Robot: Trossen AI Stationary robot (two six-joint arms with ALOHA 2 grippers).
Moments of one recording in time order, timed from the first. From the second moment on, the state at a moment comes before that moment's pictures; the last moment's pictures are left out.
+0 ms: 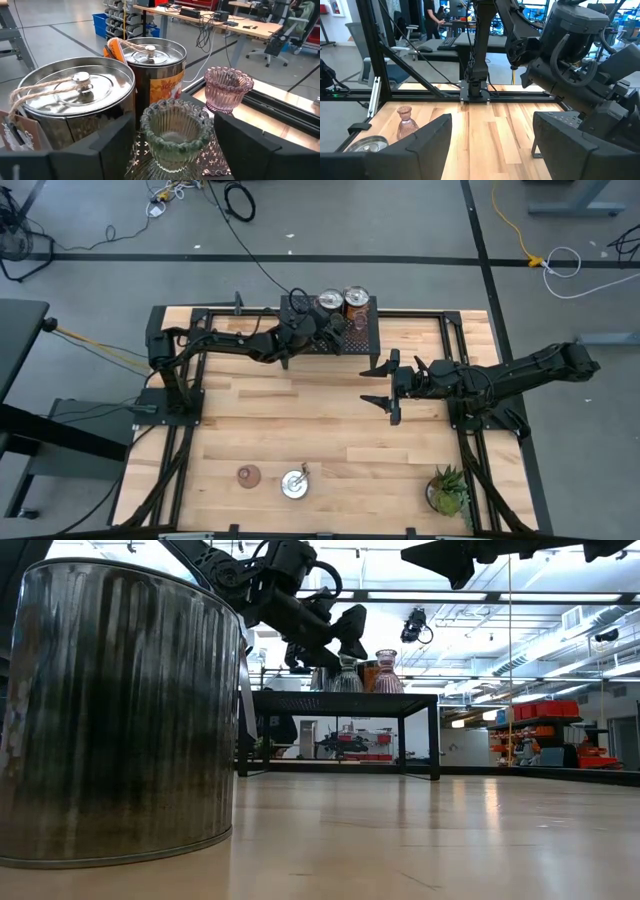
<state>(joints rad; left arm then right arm) 0.28 1.81 1.16 0.44 -0.45 -0.19 0.16 1.01 0.62 0.31 0.19 -0.04</state>
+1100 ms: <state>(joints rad) -0.06 1.24 1.16 -0.71 -0.34 -0.33 0.16 1.01 0.62 0.29 0.19 -0.01</state>
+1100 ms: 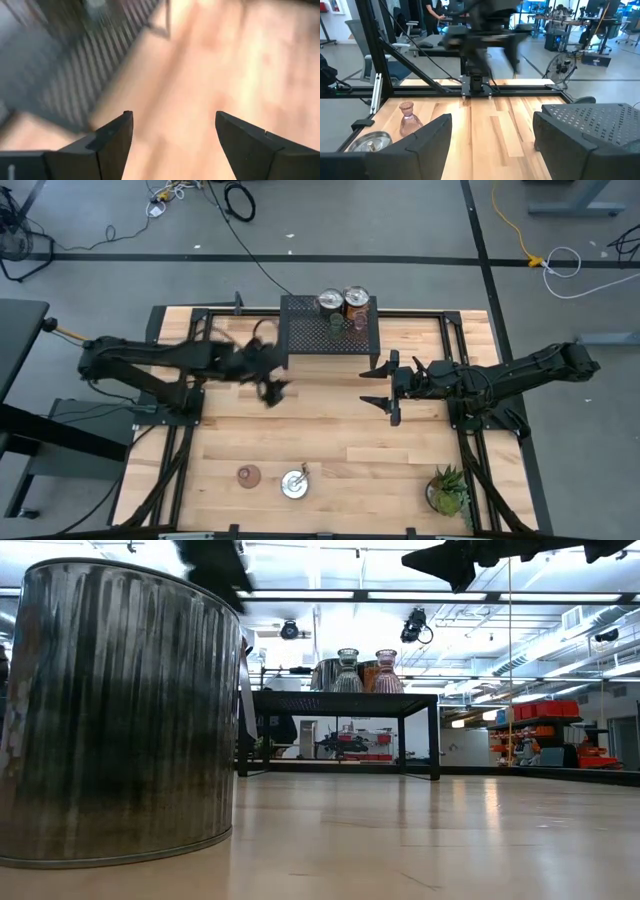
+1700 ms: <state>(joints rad) -0.85 1.30 1.12 -1.05 -0.54 -1.39 0.16 1.01 0.62 0.28 0.18 0.01</state>
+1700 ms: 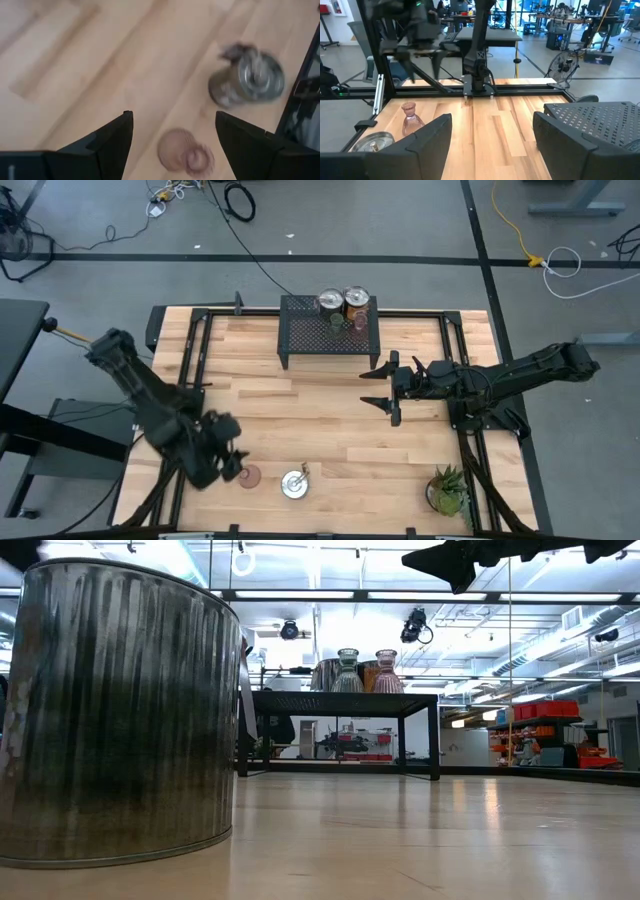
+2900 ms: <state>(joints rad) -1.10 1.69 1.12 -0.91 -0.65 -1.64 0.16 1.01 0.62 0.29 0.18 -0.01</state>
